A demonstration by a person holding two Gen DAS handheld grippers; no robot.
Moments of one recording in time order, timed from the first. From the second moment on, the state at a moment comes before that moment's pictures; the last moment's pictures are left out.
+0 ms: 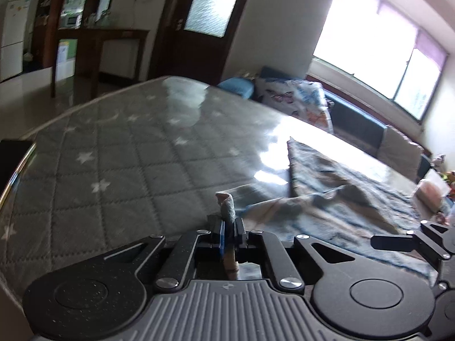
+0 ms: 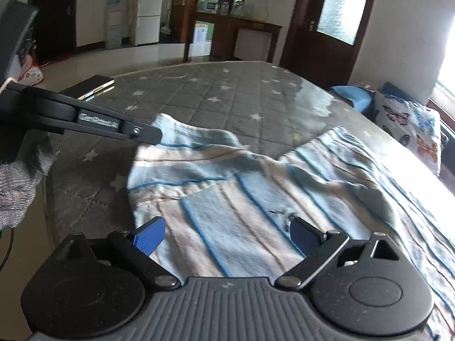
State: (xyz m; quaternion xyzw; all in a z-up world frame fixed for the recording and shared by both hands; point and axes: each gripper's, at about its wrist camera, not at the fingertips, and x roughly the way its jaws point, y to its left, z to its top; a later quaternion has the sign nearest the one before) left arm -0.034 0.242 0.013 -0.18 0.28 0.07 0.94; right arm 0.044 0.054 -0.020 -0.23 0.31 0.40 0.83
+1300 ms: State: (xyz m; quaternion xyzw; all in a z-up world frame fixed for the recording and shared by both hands) left arm -0.012 0.173 0.007 0.00 0.32 -0.04 0.95; right arm 0.044 -0.018 -0.010 -0.15 0.35 0.42 0.82
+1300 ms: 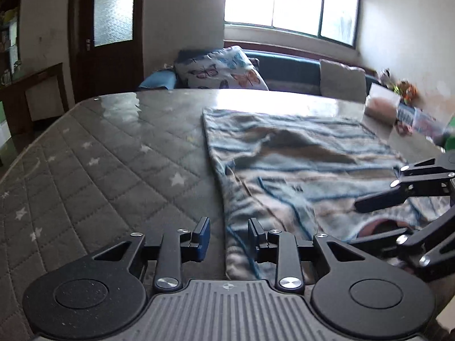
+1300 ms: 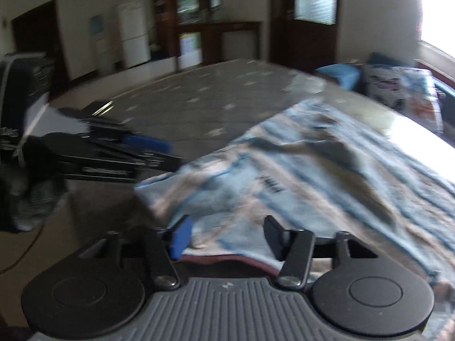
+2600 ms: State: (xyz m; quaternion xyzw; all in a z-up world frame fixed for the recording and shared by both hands) left arm -0.015 0.129 -0.008 0.13 0.31 -0.11 0.94; right arm 0.109 0.038 -0.028 -0.15 0.36 0.40 0.83
